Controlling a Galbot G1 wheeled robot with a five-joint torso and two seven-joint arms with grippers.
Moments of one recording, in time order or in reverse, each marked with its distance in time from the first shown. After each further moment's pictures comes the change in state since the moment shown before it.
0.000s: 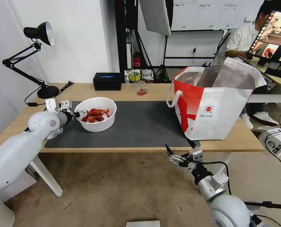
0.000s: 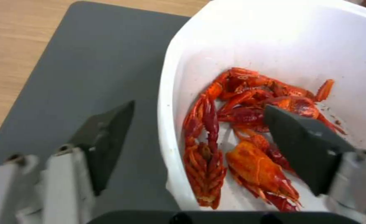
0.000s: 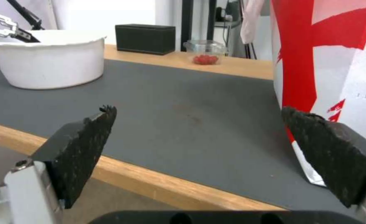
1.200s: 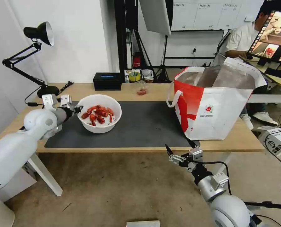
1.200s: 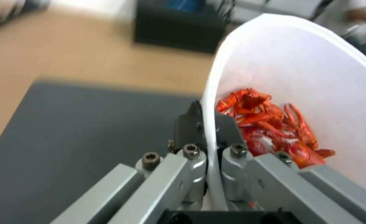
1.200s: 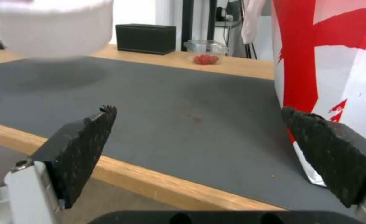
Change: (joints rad) left arm -0.016 0.036 -0.086 -0.179 -0.056 -0.055 0.041; right arm 0.000 0.000 0.000 0.000 0.000 0.000 0.000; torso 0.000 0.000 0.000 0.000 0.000
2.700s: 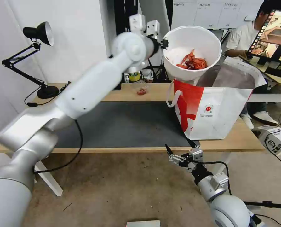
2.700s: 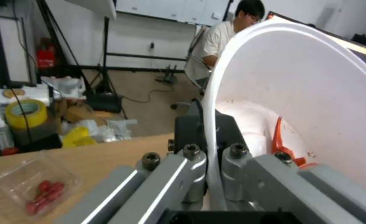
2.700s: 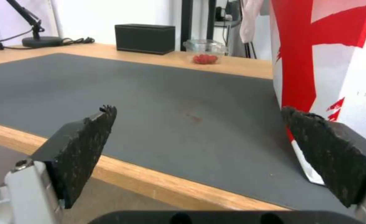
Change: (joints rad) left arm -0.719 -0.685 0.494 0.387 -0.079 -0.099 -0.171; right arm 0.000 0.000 0.000 0.000 0.000 0.000 0.000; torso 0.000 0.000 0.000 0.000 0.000
